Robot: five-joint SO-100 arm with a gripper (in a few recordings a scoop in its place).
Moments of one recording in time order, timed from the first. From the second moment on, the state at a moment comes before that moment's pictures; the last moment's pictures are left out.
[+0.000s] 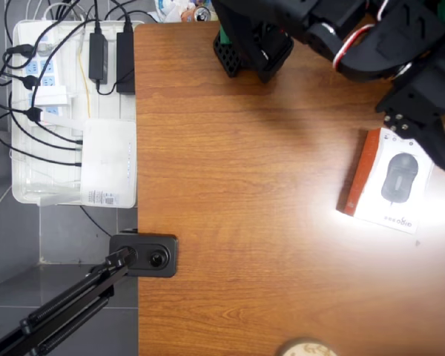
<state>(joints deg) -47.8 141.8 114.0 21.4 23.4</state>
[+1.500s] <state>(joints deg) -53.1 92.1 112.5 10.5 14.2</state>
